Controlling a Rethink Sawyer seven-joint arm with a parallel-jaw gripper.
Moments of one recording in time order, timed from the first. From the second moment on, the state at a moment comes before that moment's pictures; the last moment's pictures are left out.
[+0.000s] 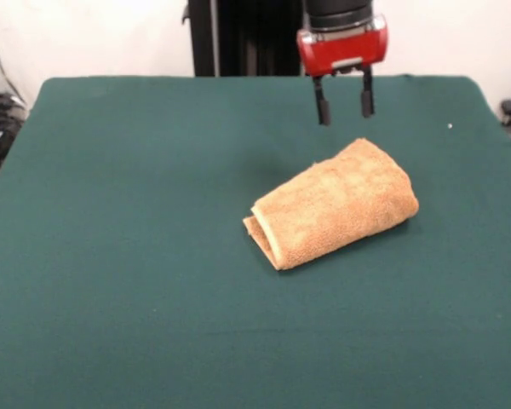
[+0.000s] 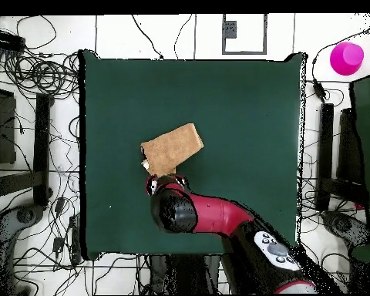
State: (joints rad) arm -0.42 -0.69 0.31 2.10 -0.12 0.04 1.57
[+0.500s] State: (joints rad) arm -0.42 -0.64 0.31 2.06 -0.17 -0.03 1.57
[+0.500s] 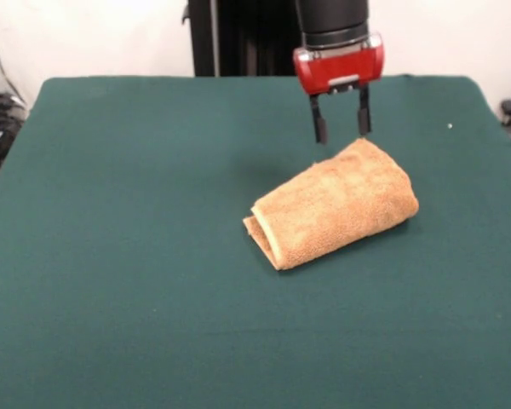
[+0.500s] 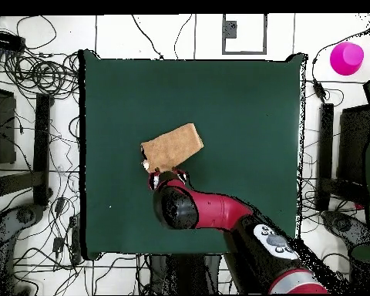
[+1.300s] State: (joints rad) arm -0.45 -0.64 0.31 1.98 -0.21 -0.07 1.57
